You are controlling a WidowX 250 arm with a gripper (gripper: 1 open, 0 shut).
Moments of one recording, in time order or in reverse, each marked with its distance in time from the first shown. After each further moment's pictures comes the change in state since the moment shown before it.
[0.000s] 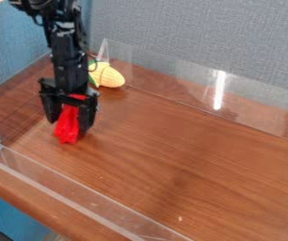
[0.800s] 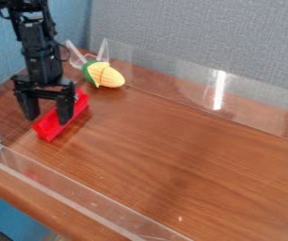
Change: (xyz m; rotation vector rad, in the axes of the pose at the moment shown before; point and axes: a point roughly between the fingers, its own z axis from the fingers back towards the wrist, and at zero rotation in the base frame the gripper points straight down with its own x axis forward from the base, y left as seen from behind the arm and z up) arm -0.019 0.025 0.016 -0.067 -0.011 0.138
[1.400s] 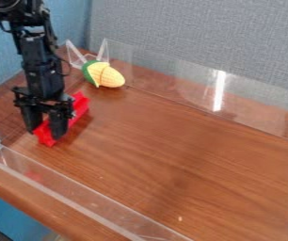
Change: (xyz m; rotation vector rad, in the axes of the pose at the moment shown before) arm -0.013 -0.008 -0.013 0.015 0.026 -0.120
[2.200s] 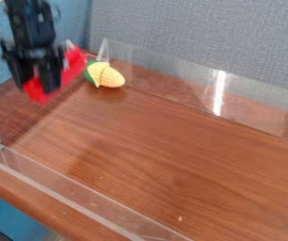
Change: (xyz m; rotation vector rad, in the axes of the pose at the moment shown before) arm -0.012 -0.012 0.107 -0.002 -0.144 0.003
